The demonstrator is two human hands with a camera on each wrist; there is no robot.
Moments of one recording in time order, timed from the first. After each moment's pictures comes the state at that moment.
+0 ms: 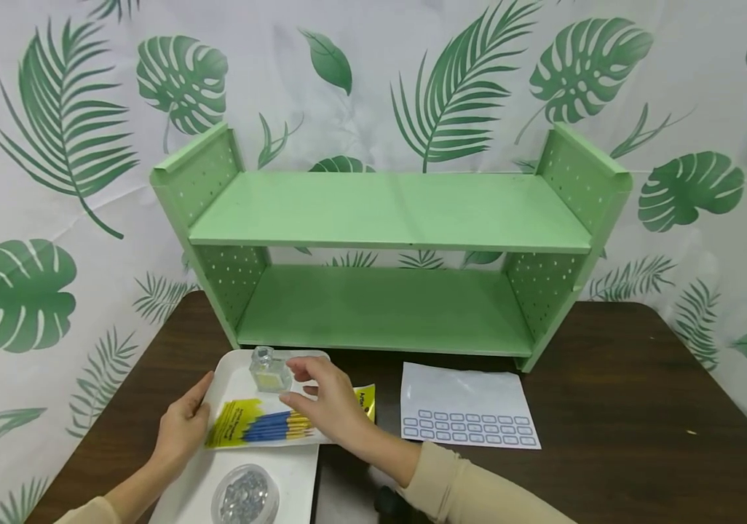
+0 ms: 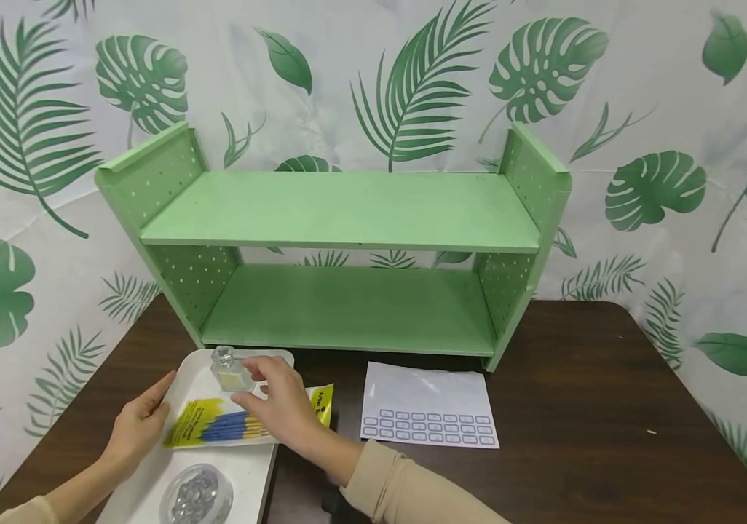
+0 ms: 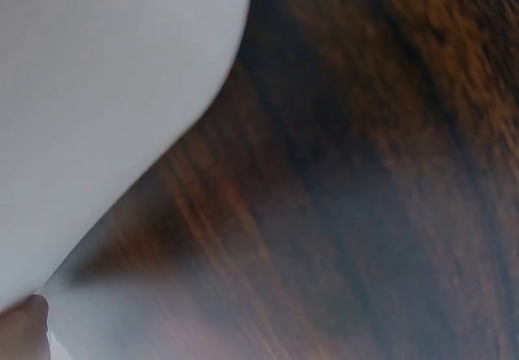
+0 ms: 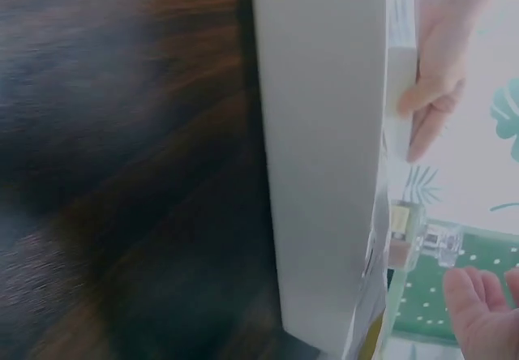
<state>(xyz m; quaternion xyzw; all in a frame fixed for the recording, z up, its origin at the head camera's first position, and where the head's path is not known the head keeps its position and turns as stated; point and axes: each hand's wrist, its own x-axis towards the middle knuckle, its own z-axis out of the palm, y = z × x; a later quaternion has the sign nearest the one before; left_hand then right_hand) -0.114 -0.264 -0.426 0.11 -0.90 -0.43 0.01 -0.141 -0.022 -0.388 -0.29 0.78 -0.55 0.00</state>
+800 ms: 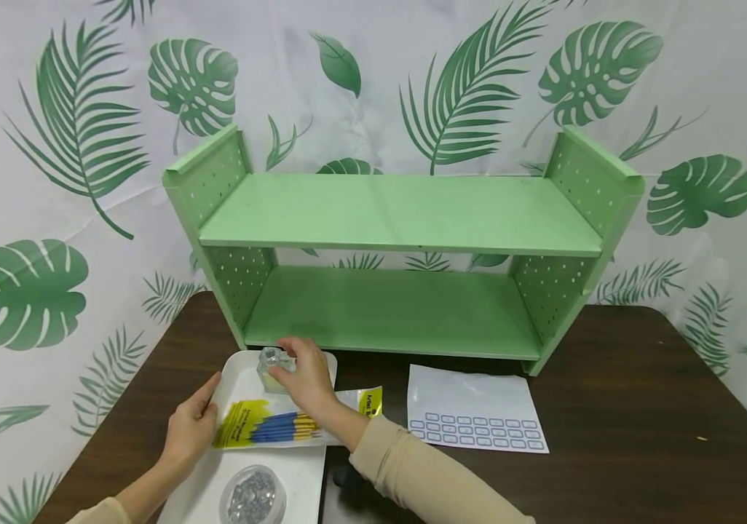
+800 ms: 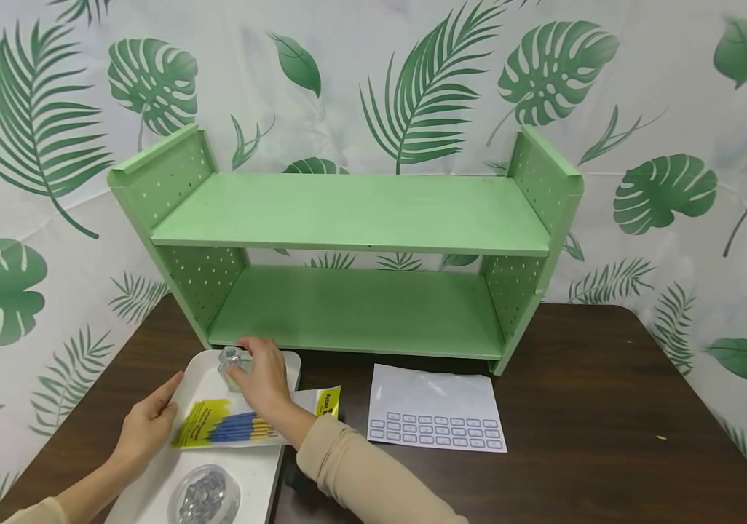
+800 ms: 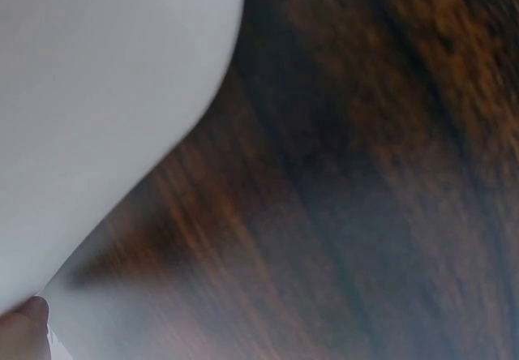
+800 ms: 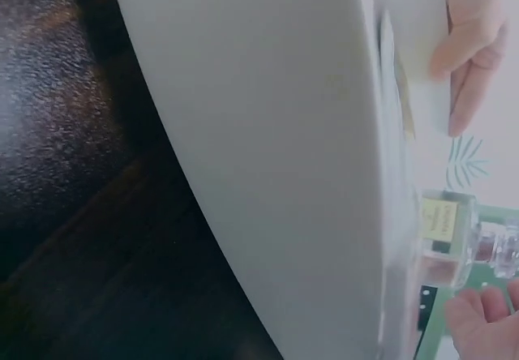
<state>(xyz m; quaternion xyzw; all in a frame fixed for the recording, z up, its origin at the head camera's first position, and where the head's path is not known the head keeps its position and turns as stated) -0.114 -0.262 -0.430 0.12 -0.90 -0.42 0.03 -0.174 -0.076 -0.396 -0.20 0.82 -0.54 -0.03</state>
